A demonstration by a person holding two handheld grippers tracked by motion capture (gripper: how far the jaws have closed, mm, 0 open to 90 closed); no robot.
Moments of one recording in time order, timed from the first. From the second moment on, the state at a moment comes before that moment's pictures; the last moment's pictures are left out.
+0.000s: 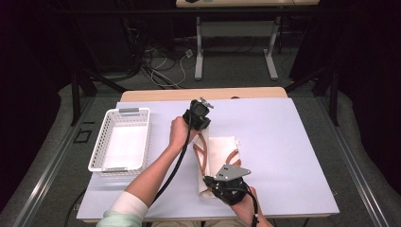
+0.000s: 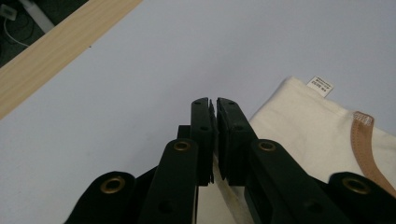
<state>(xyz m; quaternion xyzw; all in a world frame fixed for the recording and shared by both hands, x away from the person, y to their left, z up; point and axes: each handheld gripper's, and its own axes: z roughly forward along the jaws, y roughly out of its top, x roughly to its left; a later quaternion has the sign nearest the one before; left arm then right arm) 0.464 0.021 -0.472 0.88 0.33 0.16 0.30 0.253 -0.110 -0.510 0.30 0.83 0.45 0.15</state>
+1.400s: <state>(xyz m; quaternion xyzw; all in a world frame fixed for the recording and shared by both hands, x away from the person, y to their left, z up) 0.401 0.087 -0.505 0.85 0.37 0.14 0.36 0.268 -0.165 -0.530 0.35 0.84 0.40 0.09</state>
